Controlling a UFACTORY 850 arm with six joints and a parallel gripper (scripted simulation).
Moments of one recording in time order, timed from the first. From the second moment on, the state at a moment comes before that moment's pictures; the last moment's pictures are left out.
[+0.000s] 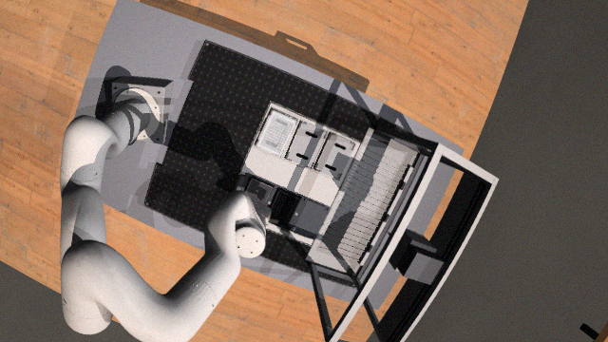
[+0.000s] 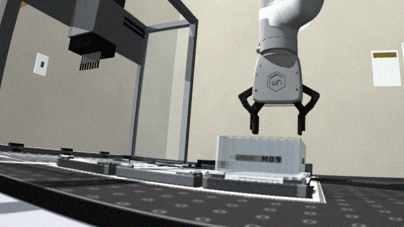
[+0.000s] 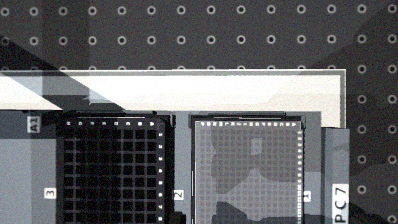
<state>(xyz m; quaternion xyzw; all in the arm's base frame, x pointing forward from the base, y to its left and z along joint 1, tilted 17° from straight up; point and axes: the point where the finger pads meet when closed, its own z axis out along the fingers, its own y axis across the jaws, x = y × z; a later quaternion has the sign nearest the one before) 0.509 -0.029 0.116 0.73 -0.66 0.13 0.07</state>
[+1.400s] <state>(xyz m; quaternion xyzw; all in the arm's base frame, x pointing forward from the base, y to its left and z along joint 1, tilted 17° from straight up) 0.505 -0.016 0.159 0.74 -0.66 0.13 0.07</state>
